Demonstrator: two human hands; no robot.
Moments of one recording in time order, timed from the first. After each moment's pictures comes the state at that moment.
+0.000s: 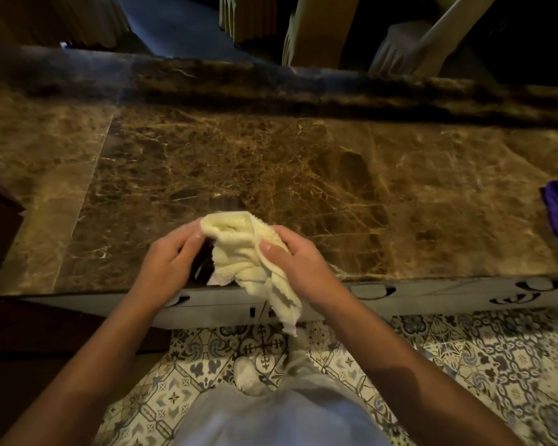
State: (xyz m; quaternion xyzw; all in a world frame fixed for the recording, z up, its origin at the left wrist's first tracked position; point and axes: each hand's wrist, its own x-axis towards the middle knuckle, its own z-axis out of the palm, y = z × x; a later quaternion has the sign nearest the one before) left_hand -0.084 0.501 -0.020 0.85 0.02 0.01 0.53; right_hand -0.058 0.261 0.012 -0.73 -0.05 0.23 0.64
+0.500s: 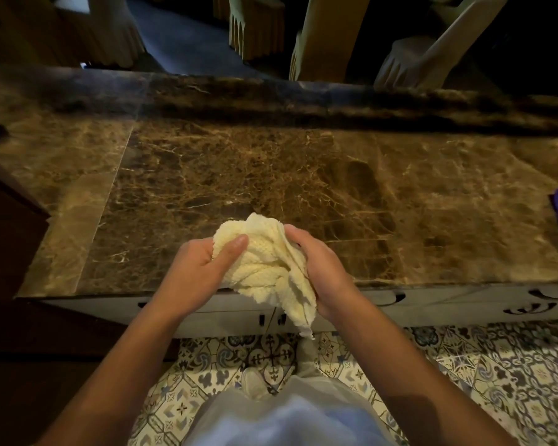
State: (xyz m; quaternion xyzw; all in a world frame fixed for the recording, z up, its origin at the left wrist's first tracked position) left_hand -0.102 0.471 0.033 0.80 0.04 -0.04 0.59; right_hand -0.063 0.268 0.026 -0.52 0.12 0.30 0.79
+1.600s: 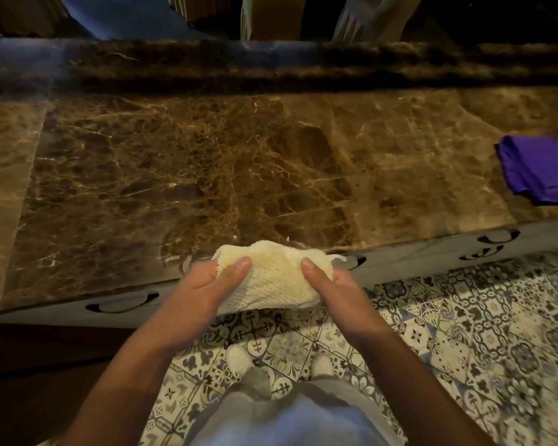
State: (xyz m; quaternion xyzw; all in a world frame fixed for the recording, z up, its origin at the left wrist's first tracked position) left_hand -0.129 0.404 0.024 0.72 -0.02 -0.21 0.67; right_hand -0.137 0.168 0.015 -0.72 0.15 0.24 0.63
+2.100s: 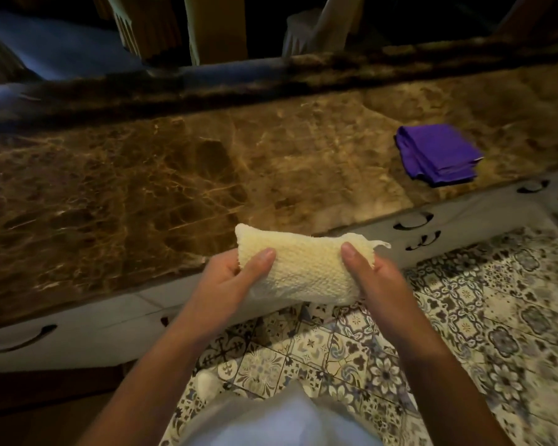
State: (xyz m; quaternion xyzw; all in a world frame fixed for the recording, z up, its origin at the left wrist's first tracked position) left_hand -0.136 0.175 0.057 0.70 -0.10 -0.18 0.68; right_hand -0.180 -0.050 0.069 -0.74 0.15 0.07 0.65
